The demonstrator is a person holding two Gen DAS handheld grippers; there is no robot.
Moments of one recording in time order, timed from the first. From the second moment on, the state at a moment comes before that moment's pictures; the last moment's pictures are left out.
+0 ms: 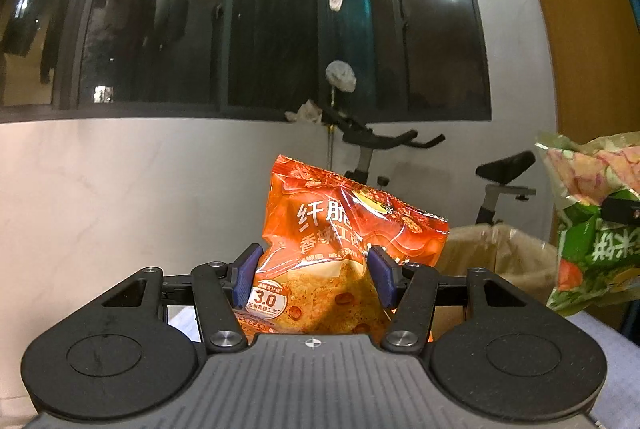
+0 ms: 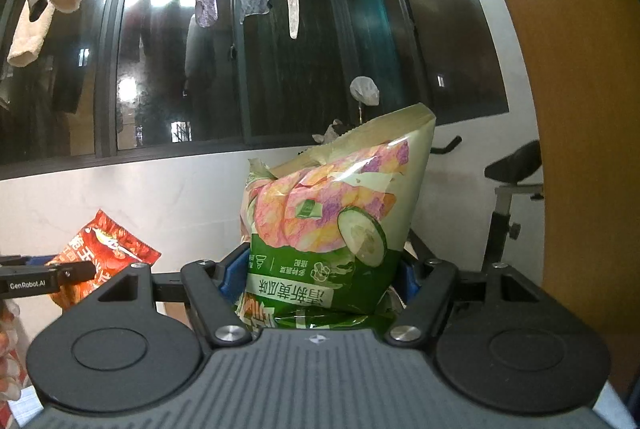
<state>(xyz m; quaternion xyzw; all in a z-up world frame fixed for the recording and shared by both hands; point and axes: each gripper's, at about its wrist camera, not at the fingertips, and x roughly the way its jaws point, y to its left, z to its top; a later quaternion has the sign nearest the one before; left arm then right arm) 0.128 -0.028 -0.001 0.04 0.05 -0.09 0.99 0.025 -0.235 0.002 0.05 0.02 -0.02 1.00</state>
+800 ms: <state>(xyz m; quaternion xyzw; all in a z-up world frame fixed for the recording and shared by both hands) 0.243 -0.098 0.008 0.09 0.09 -0.10 0.99 0.169 -0.255 0.015 -0.03 0.11 -0.07 0.99</state>
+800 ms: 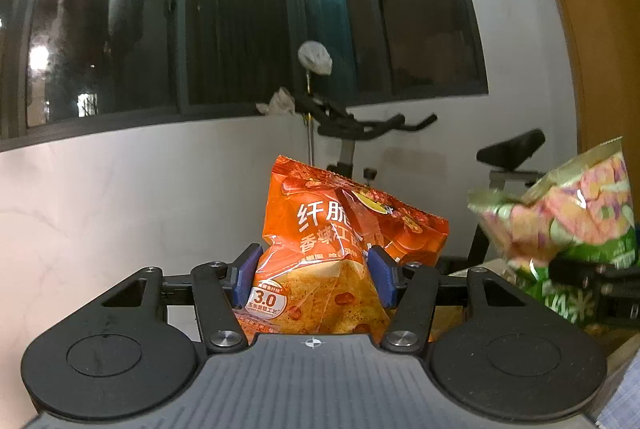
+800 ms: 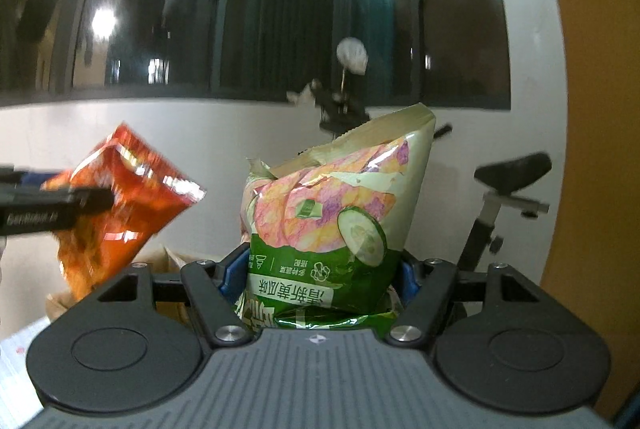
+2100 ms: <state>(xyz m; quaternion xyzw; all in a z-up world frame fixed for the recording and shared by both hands) 0.193 0.043 0.032 0.00 0.19 -0.14 0.97 0.121 -0.251 0.011 0.08 0.17 -0.02 0.98</state>
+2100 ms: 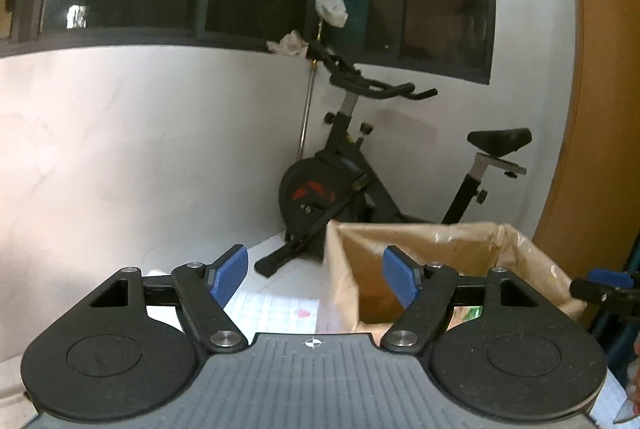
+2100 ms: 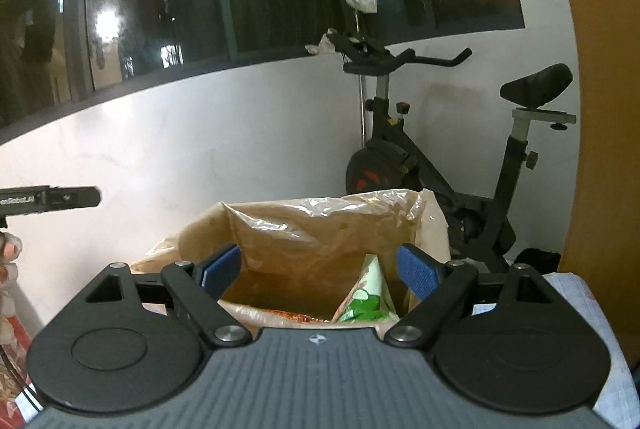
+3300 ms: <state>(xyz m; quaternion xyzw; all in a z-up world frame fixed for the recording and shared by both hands) 0.143 0.011 -0.157 -0.06 0.40 -0.24 0.88 0.044 -0.207 -0.139 0.08 0.31 -0.03 0.95</state>
